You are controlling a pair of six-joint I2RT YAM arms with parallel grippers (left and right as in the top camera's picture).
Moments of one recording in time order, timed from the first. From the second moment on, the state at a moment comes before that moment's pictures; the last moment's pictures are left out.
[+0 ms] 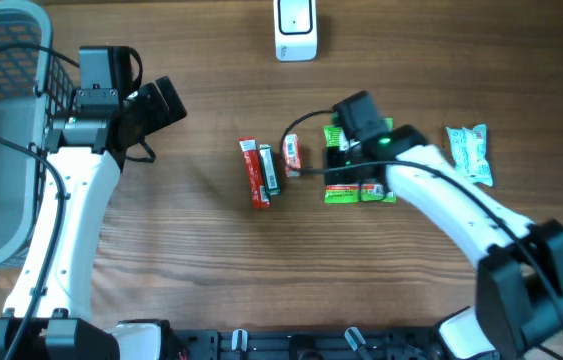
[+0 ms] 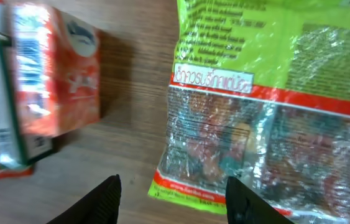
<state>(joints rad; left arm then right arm) -0.02 1.48 1.30 -0.78 -0.06 -0.43 0.50 1.69 1.11 -0.67 0.01 0.37</state>
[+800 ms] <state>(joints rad) -0.02 1.48 1.30 -0.78 -0.06 -0.43 0.72 1.90 1.11 -0.58 0.50 0.50</state>
